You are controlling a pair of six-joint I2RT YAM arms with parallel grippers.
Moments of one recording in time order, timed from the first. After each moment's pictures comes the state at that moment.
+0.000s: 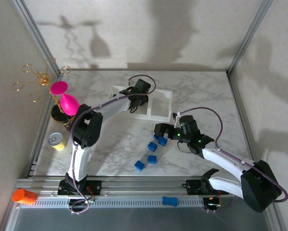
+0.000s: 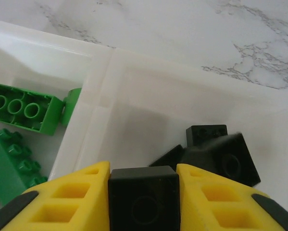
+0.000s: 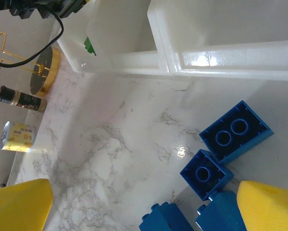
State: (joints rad) left arm -0.59 2.12 1.66 -0.44 -0.45 -0.62; right arm 0.61 1.10 0.49 0.04 -0.26 0.71
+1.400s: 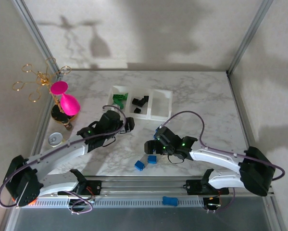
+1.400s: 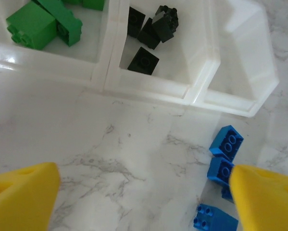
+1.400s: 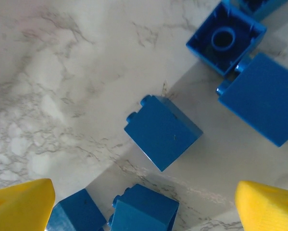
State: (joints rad) left arm -0.70 1.12 0.73 -0.29 -0.23 -0.71; right arm 1.00 1.26 0.65 -0.36 0.03 0.87
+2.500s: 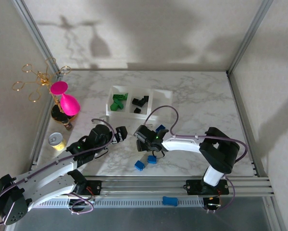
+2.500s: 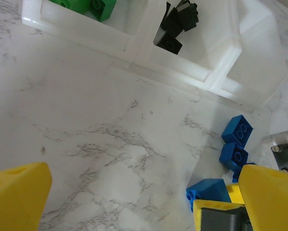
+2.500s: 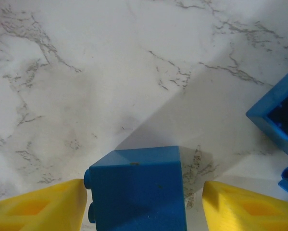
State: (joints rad) left arm -0.71 0.88 0.49 -0.24 -0.25 -0.80; right arm 1.07 1.69 0.94 -0.42 0.19 0.79
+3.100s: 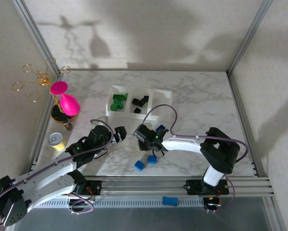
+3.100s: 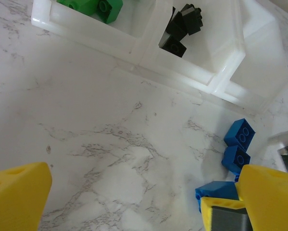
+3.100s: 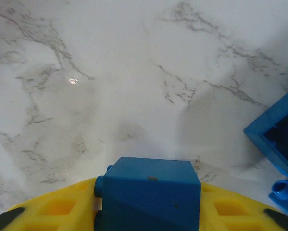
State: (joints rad) left arm -0.71 0.86 0.47 -0.25 -0.27 -0.82; right arm 1.07 1.66 0.95 -0.42 0.22 0.72
